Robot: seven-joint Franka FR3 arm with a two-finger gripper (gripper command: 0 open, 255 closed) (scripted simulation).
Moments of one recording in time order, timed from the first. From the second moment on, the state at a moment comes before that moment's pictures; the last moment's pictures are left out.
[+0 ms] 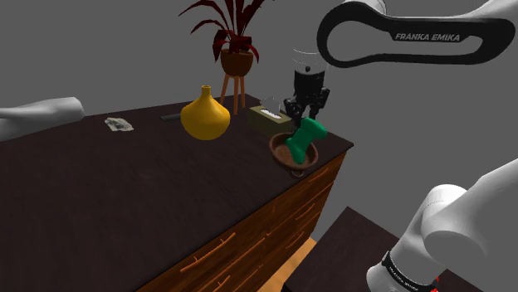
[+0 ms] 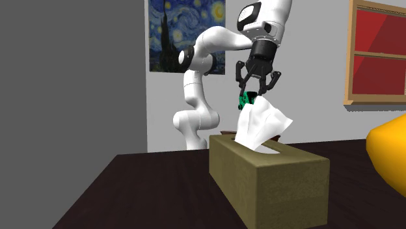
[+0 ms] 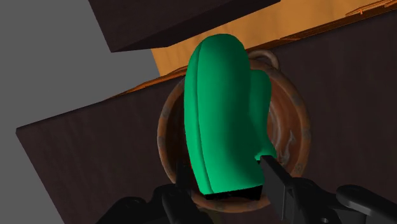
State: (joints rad) arm 0.07 -0.36 0.22 -2.00 -0.21 1.56 0.61
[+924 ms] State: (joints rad) arm 0.08 -0.37 0.22 -2.11 -0.22 1.66 0.64
